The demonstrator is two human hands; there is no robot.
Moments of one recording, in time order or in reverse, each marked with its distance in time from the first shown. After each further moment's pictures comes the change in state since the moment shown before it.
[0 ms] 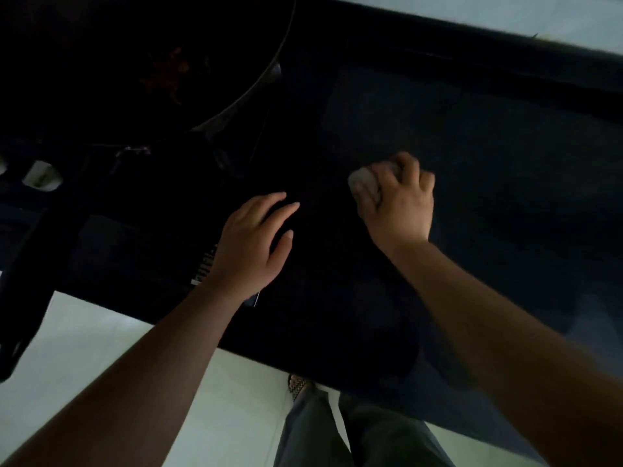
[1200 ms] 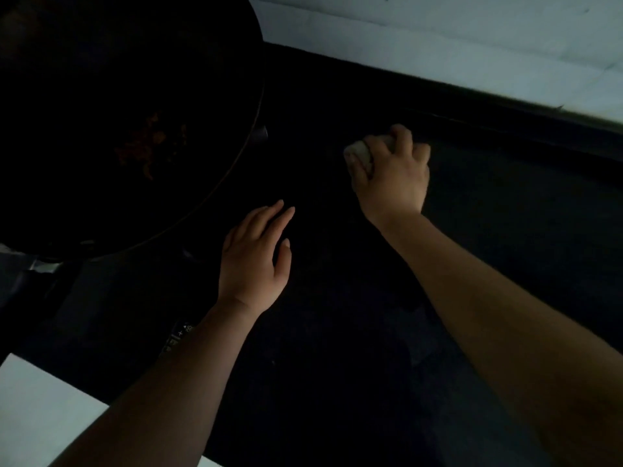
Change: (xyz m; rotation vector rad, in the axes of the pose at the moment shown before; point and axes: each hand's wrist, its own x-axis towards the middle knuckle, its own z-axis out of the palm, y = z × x) left_hand 0.096 0.005 0.024 0.084 0.069 -0.205; right_hand 0.158 0.008 0.012 0.039 -0.037 -0.045
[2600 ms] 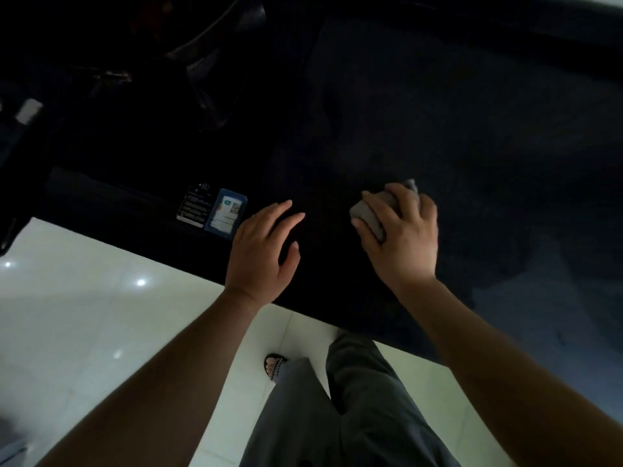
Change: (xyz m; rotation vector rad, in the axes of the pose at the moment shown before) left_hand -0.186 0.022 0.000 -0.063 -0.046 0.132; right_hand -0.279 0.019 -0.036 -0.039 -0.007 -0.035
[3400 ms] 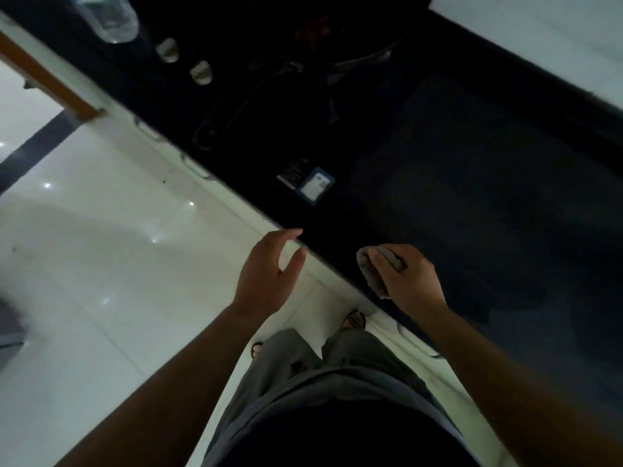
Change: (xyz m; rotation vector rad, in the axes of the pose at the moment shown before) left_hand -0.119 0.020 -0.079 -0.469 0.161 -0.529; right_hand -0.056 -0.066 -0.048 0.509 -0.561 0.111
